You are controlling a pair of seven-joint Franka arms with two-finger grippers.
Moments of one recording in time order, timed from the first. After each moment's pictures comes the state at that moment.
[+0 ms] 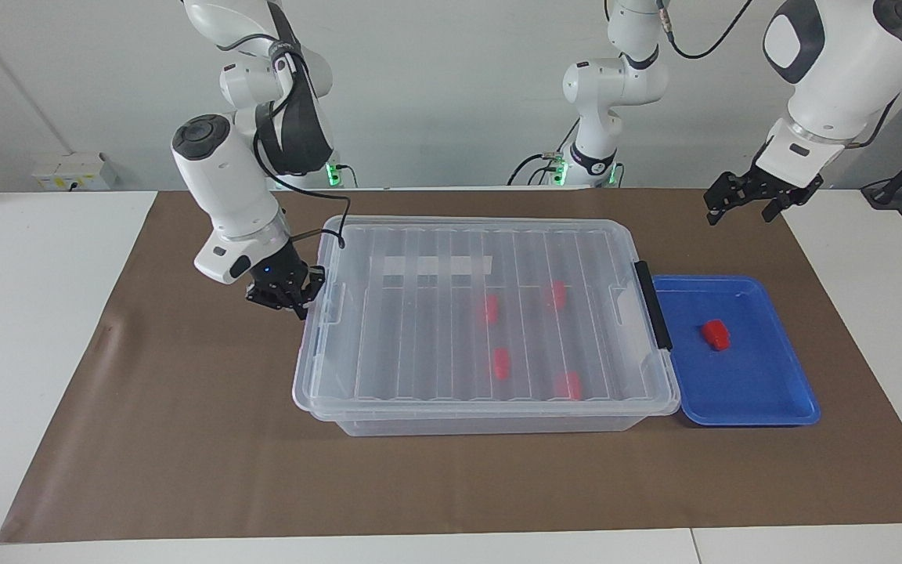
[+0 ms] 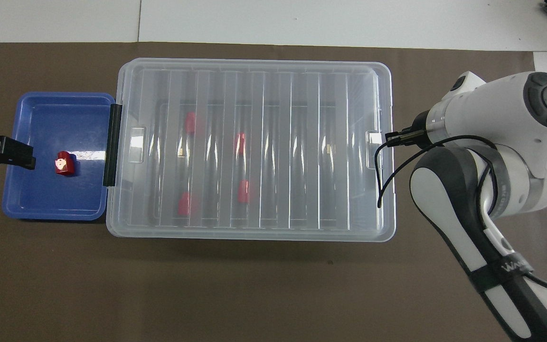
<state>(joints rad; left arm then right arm) -0.03 0.01 0.02 -1.61 0.03 1.54 0.03 0.23 0.14 -0.08 -1.84 0.13 2.11 -0.08</state>
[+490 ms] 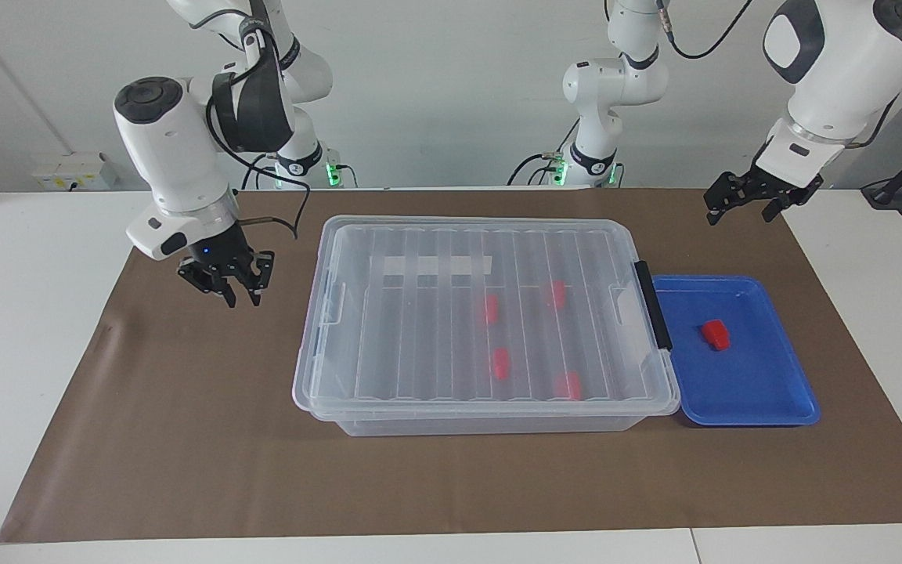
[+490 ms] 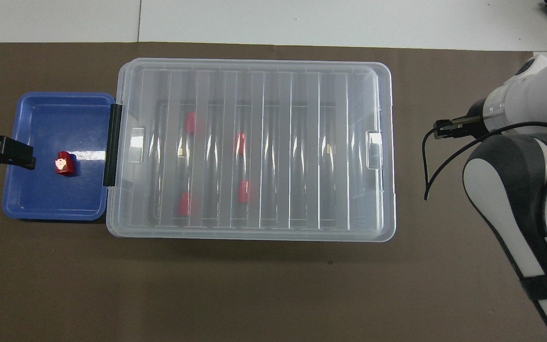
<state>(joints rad) -0.03 0.01 0.02 -1.61 0.03 1.54 0.03 0.16 0.09 -0.09 -1.73 -0.03 1.93 0.02</state>
